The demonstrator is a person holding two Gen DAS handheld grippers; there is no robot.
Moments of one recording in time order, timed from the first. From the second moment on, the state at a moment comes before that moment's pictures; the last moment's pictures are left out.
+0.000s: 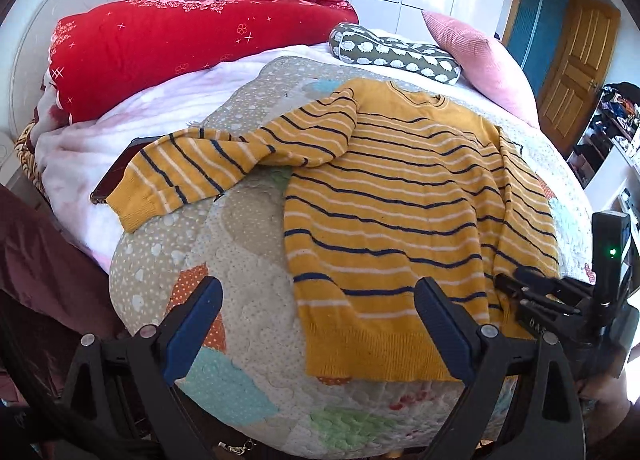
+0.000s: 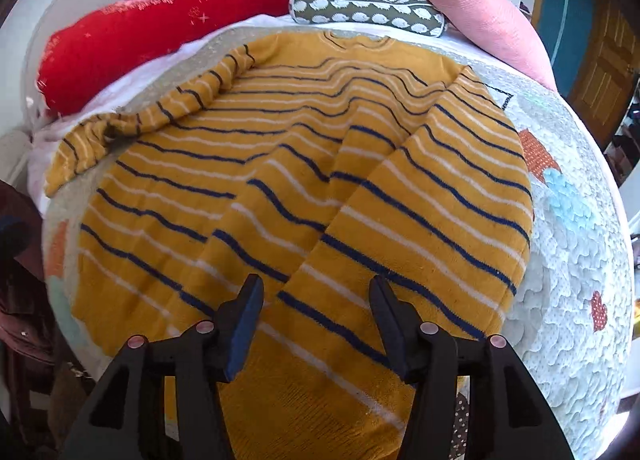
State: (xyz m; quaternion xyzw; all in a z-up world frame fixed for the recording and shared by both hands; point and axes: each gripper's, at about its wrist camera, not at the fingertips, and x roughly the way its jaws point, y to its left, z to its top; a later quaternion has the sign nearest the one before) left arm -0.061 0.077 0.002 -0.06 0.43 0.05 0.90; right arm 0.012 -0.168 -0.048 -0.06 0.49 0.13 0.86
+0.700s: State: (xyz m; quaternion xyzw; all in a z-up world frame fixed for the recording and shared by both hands) left arm -0.038 0.032 -0.011 -0.03 0.46 0.03 0.89; right arm -0.031 -0.470 0.007 0.14 0.37 -0.26 0.88
